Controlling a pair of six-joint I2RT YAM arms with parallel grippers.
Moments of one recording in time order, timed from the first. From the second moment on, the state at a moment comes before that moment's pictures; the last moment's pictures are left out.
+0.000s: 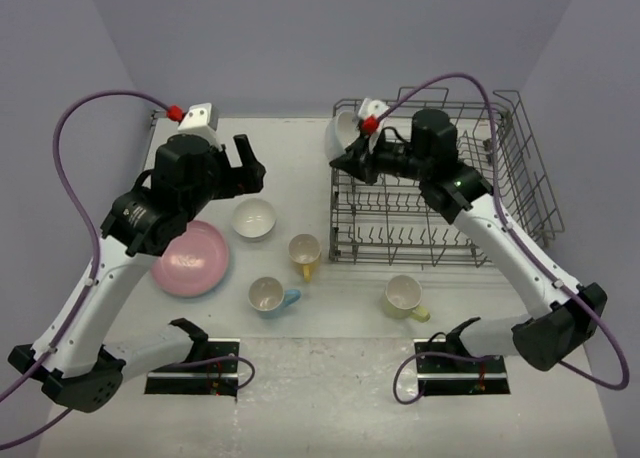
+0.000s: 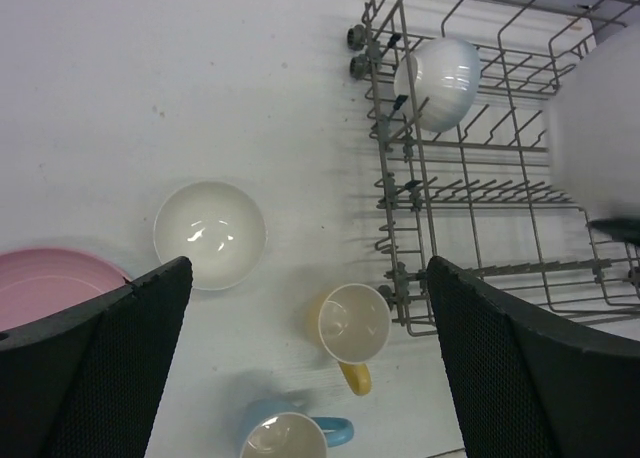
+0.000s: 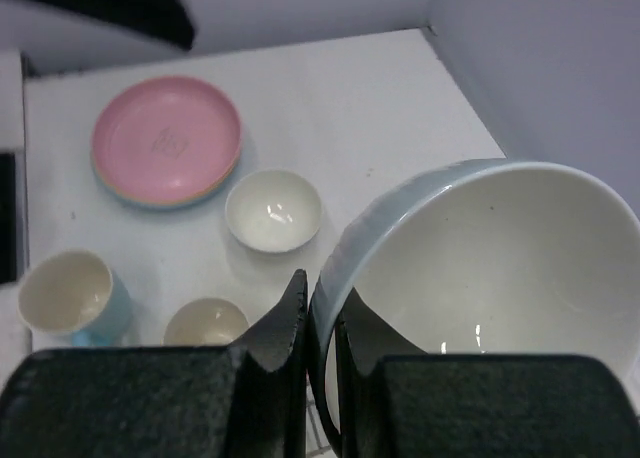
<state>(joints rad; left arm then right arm) -0.55 1.08 1.48 -0.86 -0.26 -0.49 0.62 1.34 1.38 -0.32 -0.57 -0.35</state>
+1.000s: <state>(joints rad) -0.49 1.27 1.36 -0.79 -0.32 -0.52 -0.07 2.00 1.36 0.89 -1.07 1.58</state>
